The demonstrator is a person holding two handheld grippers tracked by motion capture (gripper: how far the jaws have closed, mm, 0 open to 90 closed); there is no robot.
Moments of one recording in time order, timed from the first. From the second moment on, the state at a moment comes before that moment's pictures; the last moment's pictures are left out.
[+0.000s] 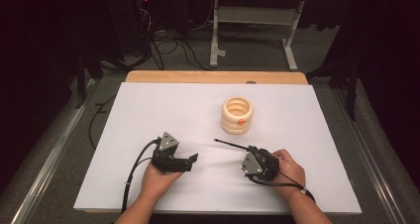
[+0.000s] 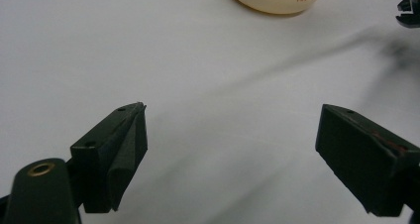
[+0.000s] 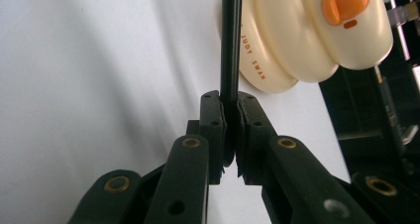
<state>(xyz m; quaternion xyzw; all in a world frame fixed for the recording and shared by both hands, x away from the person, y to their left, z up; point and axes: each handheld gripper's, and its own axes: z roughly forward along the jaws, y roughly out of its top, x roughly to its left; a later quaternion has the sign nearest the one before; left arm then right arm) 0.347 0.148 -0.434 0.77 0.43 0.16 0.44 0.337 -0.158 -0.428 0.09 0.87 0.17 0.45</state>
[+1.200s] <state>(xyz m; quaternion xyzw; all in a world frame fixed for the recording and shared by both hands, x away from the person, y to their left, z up) 0.342 0.151 -0.432 0.74 0.42 0.16 0.50 0.340 -0.180 -0.418 0.29 0.83 0.35 0.32</state>
